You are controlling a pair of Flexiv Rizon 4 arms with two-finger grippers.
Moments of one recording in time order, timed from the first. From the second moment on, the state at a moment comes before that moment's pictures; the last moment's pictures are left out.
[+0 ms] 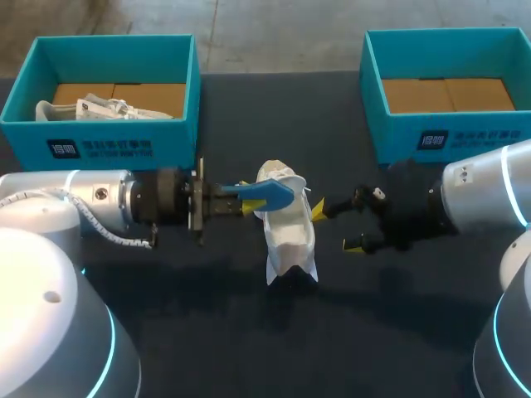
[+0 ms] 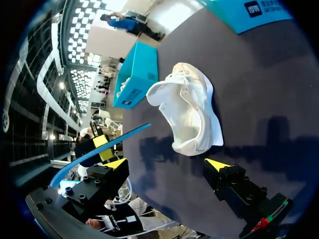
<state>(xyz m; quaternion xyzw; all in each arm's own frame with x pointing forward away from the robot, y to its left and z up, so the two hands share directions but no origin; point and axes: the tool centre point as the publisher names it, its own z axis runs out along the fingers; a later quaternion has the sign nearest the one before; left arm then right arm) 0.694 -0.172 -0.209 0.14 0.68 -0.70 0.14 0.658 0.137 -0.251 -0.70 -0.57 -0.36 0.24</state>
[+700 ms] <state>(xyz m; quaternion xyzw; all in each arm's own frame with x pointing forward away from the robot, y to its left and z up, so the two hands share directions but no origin) 0.696 -0.173 -0.224 0.12 0.68 -0.71 0.12 0.666 0.130 -0.264 -0.65 -0.63 -0.39 0.17</state>
